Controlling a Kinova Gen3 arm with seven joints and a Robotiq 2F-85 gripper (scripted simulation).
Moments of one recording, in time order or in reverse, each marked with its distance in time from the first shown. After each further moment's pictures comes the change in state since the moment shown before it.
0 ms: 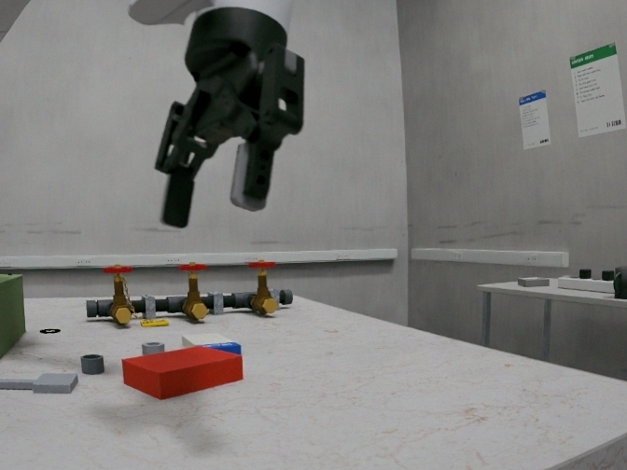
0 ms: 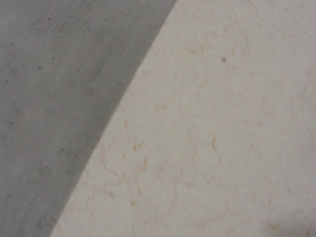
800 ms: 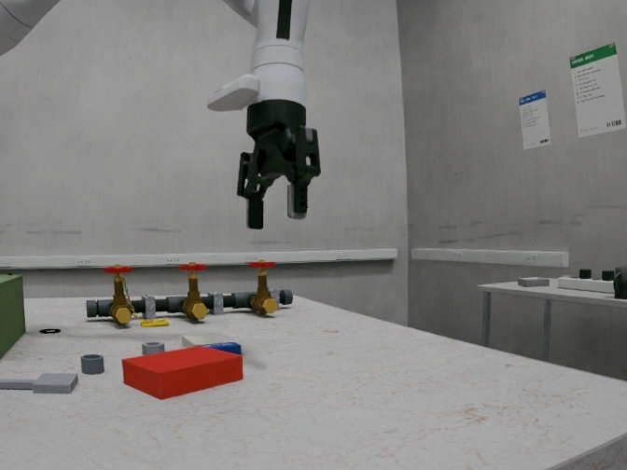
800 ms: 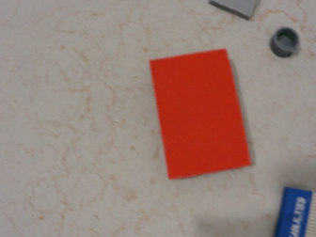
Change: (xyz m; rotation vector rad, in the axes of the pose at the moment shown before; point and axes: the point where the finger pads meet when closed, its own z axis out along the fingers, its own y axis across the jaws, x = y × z) arm -0.204 0.186 -0.070 -0.005 -0.132 0.116
